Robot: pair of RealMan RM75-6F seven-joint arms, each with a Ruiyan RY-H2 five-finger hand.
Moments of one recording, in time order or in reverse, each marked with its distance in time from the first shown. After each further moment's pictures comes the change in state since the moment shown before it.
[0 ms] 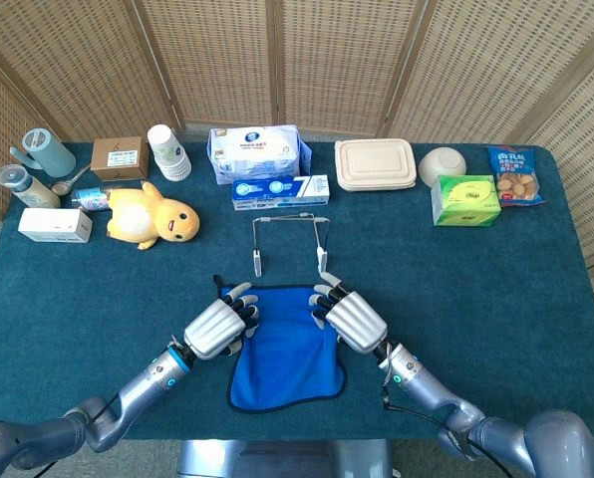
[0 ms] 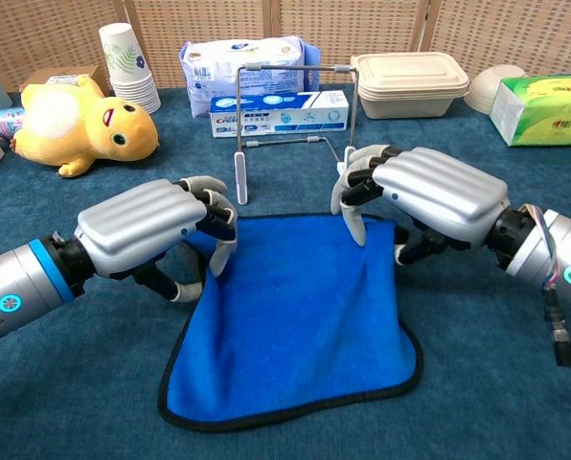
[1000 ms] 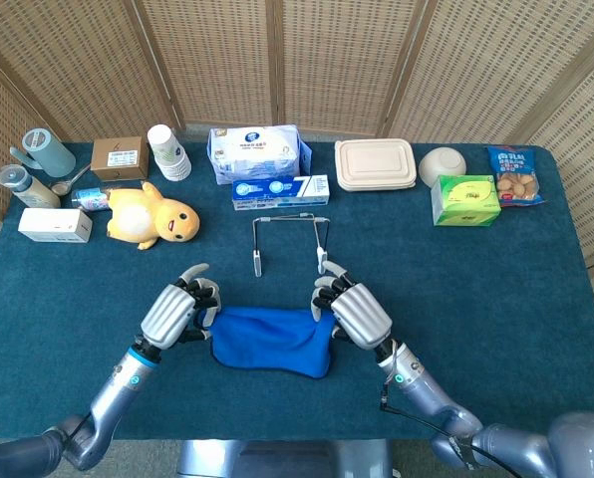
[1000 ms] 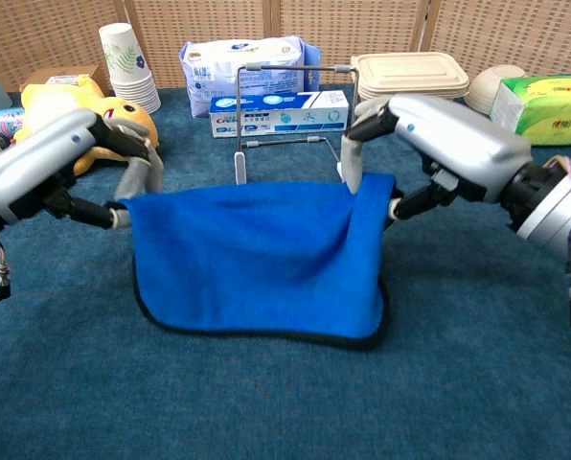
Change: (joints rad) left arm 0.125 0.125 -0.064 -0.200 -0.104 0.191 -0.288; right arm -0.026 0.097 0.083 -0.286 0.080 0.030 0.020
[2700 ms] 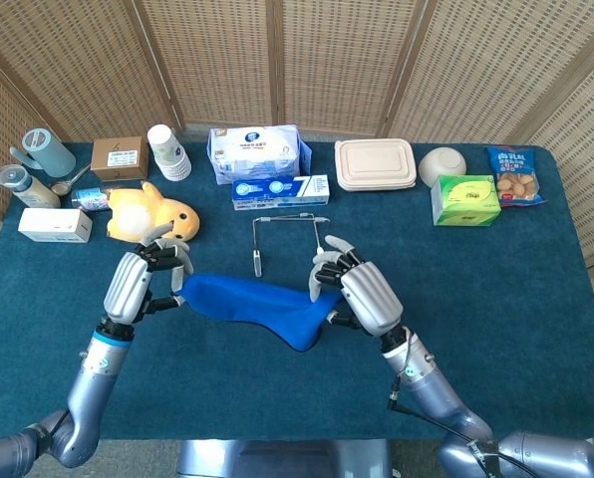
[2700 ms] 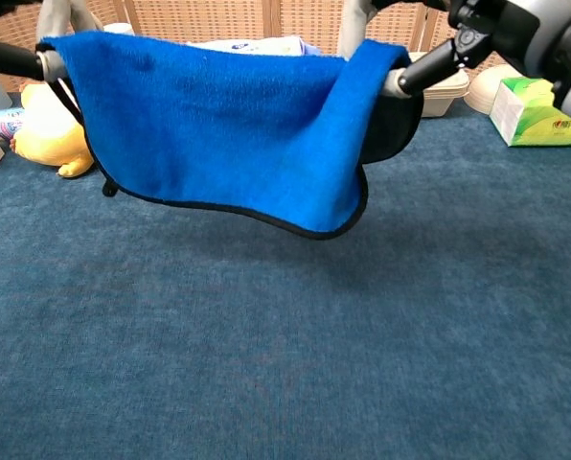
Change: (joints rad) left arm 0.026 0.177 -0.183 -0.327 -0.080 0.043 0.004; right arm 0.001 0.218 0.164 -0.474 0.164 -0.088 -0.073
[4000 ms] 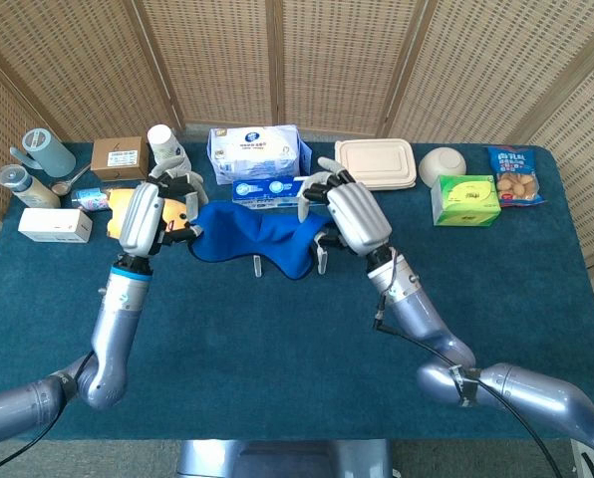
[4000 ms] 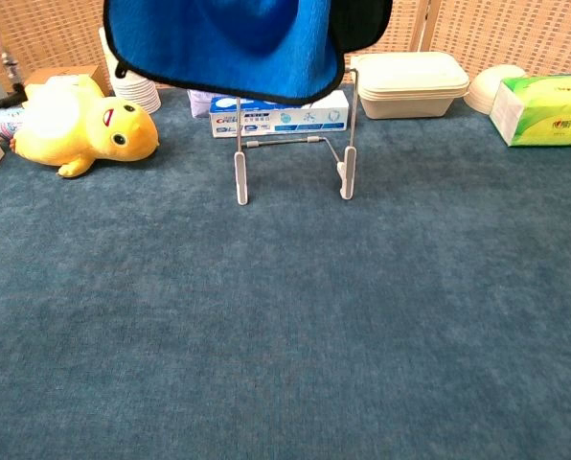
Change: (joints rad) left arm -0.214 0.017 -0.282 -0.036 -0.296 -0.196 0.082; right arm 0.243 0.041 0.249 0.203 0.241 -0.209 0.019
